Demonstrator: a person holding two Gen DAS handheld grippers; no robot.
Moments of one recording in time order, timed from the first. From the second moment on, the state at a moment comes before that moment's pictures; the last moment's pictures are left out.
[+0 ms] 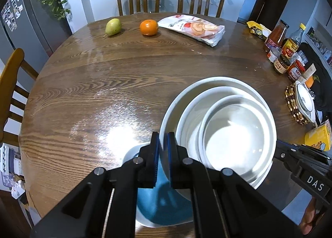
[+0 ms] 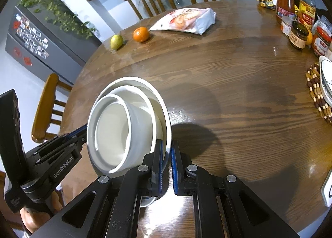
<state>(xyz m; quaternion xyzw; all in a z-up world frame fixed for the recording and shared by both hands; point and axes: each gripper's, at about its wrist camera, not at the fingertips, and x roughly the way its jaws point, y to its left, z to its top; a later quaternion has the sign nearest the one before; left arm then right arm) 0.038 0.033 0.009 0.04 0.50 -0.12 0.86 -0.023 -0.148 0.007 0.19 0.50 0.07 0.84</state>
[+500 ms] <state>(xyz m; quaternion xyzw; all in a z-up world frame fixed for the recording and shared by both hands) 0.033 0.076 -0.002 0.03 0.52 -0.09 0.85 -0.015 -0.107 -0.006 0.18 0.52 0.10 0.83</state>
